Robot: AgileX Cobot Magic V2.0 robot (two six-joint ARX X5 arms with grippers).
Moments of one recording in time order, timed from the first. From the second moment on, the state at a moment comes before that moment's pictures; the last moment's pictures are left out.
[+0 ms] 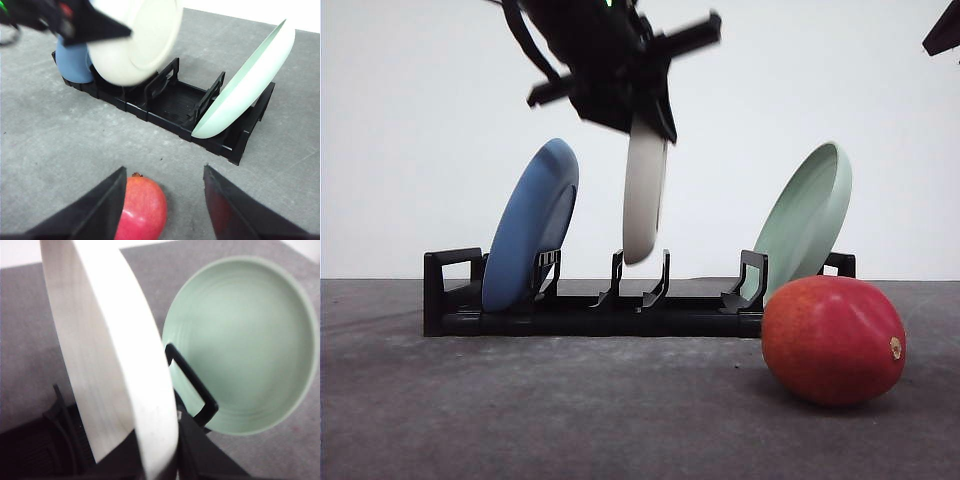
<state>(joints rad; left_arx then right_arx) -0.76 1.60 1.22 -0.09 -0.14 -0.20 0.31 0.51 0.61 -0.51 -0.29 -0.02</state>
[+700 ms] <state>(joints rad) -0.94 1.25 1.17 -0.39 -0.20 -0.22 0.31 0.51 0.61 -0.51 -0.29 -0.02</state>
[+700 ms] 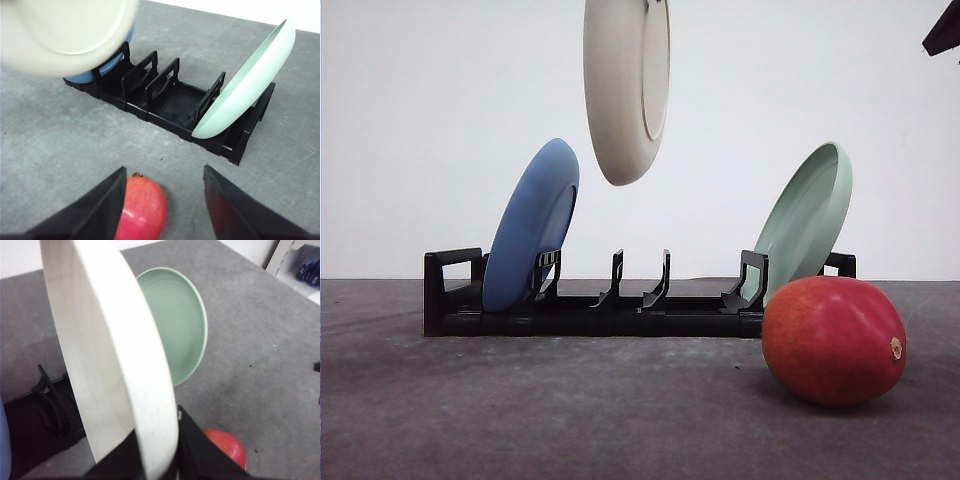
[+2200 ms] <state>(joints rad) -1.22 1.40 0.73 -0.38 -0.53 0.55 0.31 0.51 0.61 -0.51 -0.29 0.00</state>
